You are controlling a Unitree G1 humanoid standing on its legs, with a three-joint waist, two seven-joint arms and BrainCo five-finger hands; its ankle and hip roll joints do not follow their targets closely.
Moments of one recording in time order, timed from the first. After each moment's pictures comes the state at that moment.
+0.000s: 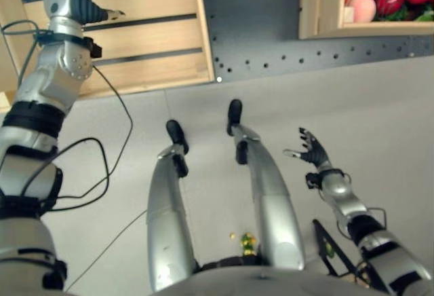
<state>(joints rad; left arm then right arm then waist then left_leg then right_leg) -1.04 0.99 -0.49 0.65 0.30 -0.14 0.48 -0.26 -0.44 0.29 0.75 0.26 -0.27 -0.11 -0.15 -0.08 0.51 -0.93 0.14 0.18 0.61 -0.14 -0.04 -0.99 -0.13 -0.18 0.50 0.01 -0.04</state>
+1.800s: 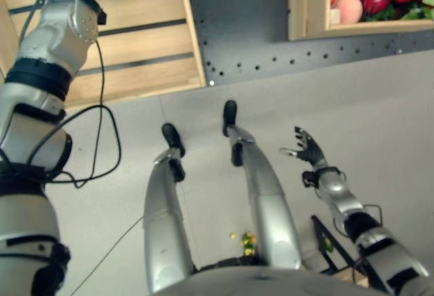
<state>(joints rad) -1.38 0.90 -0.74 0.90 0.34 -0.10 0.41 -0.29 -0.43 0.33 0.76 0.31 -0.27 -0.10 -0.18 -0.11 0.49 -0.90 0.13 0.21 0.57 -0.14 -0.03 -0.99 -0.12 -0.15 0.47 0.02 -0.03</state>
